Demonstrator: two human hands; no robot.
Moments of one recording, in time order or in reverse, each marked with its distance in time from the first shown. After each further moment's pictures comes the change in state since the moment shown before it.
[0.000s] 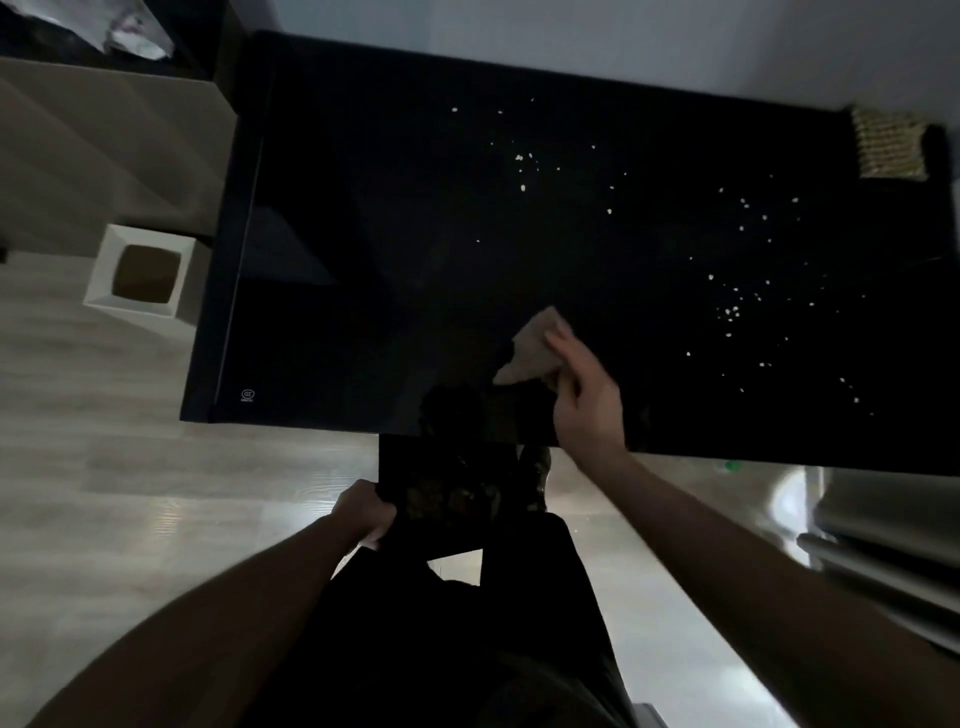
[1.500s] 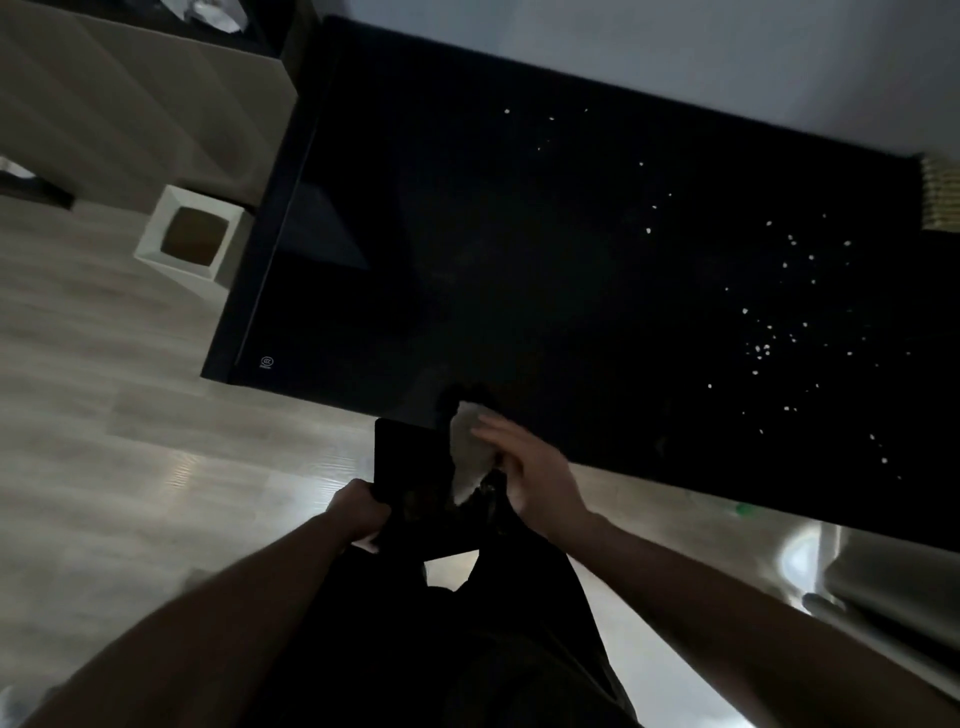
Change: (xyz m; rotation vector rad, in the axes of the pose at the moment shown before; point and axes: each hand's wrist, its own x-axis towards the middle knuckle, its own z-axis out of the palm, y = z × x) left_hand -0.006 -0.022 0.015 -0.117 0.043 -0.062; right_hand -0.053 0.027 0.036 -0.085 -0.450 -0.277
